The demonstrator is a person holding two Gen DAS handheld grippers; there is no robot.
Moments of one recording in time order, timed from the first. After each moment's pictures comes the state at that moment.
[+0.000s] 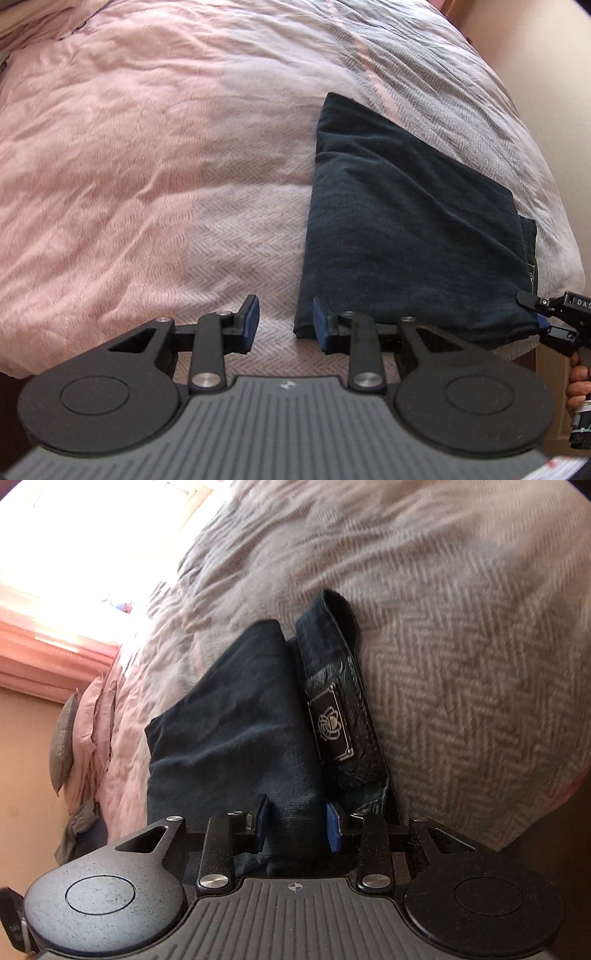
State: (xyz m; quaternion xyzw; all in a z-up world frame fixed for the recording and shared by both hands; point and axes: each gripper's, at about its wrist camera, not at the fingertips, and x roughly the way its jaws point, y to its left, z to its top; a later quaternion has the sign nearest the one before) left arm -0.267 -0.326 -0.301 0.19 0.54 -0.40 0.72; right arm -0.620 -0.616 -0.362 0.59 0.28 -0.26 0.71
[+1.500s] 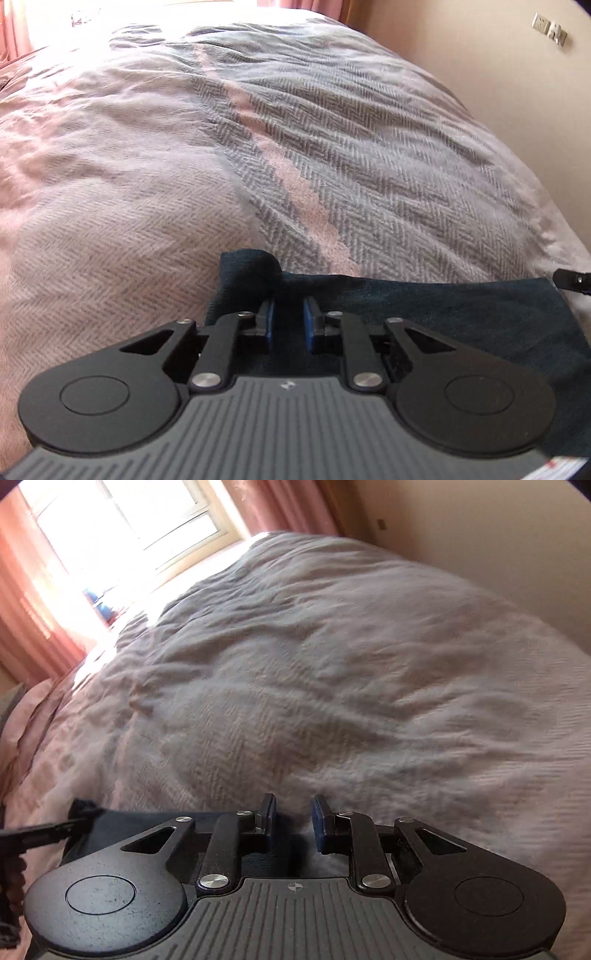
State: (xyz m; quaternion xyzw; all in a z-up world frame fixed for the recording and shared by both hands) left arm -0.248 -0.545 -0.379 0.20 0.41 -0.54 0.70; right arm -0.586 -0.729 -0.364 0.36 0.28 -0.39 0.80
